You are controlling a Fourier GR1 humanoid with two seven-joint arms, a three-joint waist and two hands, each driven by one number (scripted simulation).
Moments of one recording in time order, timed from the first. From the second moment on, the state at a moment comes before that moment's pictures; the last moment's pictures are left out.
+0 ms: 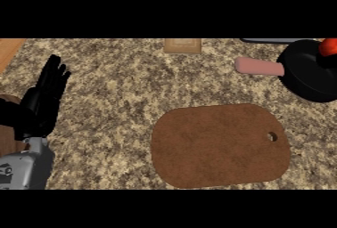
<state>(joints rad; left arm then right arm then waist) -0.24 0.21 0.10 -1.62 0.08 0.11 0.22 -0.88 -0.57 -0.43 -0.56 0.94 -0.32 0.07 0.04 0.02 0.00</state>
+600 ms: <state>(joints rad) -0.26 0.20 0.10 -1.61 0.08 0.12 0.24 -0.95 -0.57 -0.66 -0.37 0.65 -0.19 -0.24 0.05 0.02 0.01</state>
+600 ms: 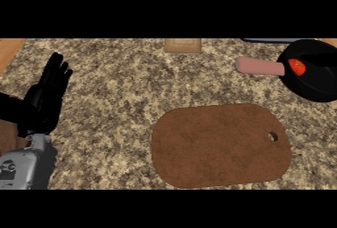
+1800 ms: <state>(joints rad) -0.23 0.19 0.10 -1.65 0.07 0.13 0.26 -0.79 -0.91 -0.87 -0.22 0.36 0.20 -0.46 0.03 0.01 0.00</state>
